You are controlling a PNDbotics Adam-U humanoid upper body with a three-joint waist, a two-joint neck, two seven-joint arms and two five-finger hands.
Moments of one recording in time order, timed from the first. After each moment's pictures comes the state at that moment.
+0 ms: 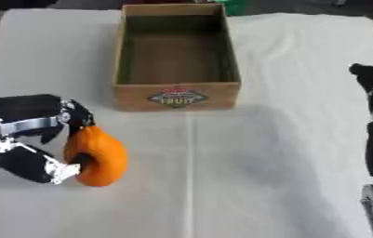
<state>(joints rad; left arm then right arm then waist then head) -0.78 0.61 -0.45 -1.87 -0.49 0.11 -0.78 -0.09 -0.34 -0.18 -1.98 -0.06 -0.30 -0.20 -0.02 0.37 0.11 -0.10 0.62</state>
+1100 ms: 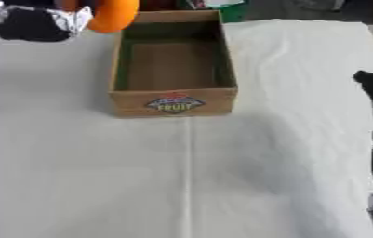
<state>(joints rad) -1.15 0.40 -0.28 -1.51 -0.80 -0.04 -0.23 -0.11 -0.34 -0.17 -1.98 -0.07 -0.30 -0.18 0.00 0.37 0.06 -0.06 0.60</state>
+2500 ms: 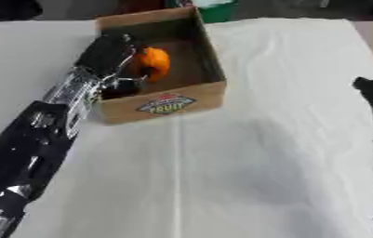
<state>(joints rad) -1.21 0.06 -0.08 -0.80 -1.52 -0.15 0.05 -0.12 -0.33 -0.15 -1.98 -0.09 -0.27 -0.14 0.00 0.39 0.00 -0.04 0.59</state>
